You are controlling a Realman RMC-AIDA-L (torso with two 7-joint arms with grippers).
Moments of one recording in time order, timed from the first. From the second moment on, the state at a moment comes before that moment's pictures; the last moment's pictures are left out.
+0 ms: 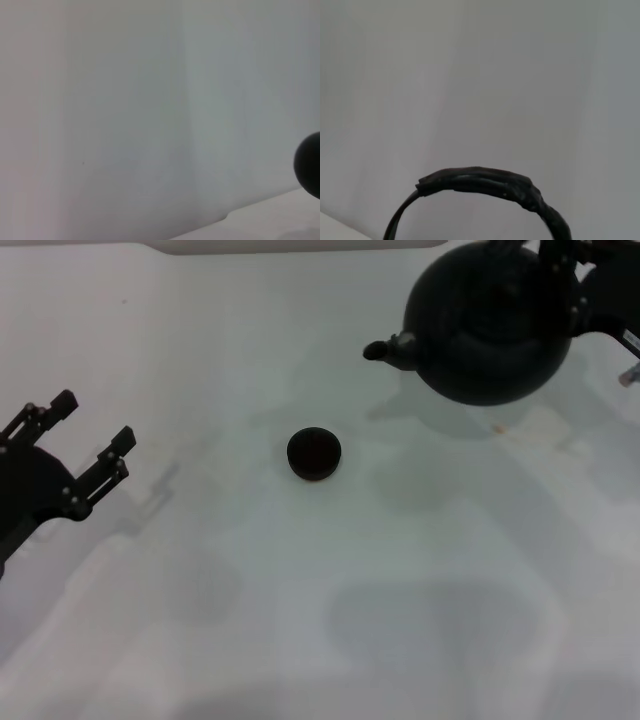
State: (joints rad) left arm -0.07 -2.08 1.24 0.41 0.90 1.39 -0.52; right arm 0.09 1.99 -1.66 -0.95 -0.55 -0.79 0.61
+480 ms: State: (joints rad) left arm -0.11 -2.08 1.23 0.40 0.90 1.38 -0.52; right arm 0.14 2.00 -1.64 -0.81 -0.56 -0.81 0.62
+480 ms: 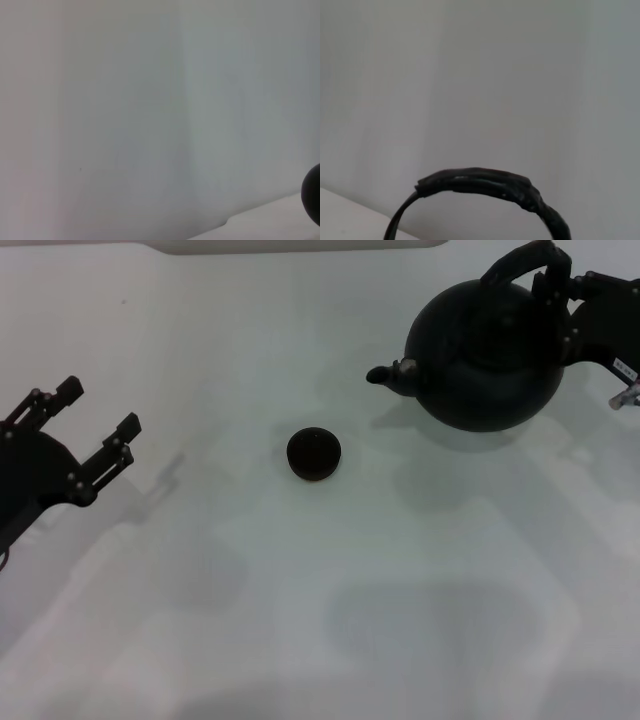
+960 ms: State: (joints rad) left arm -0.12 -2.07 1.23 0.40 0.90 1.38 -0.52; right arm 0.18 2.00 -1.63 -0.68 -0.56 -0.82 0.62
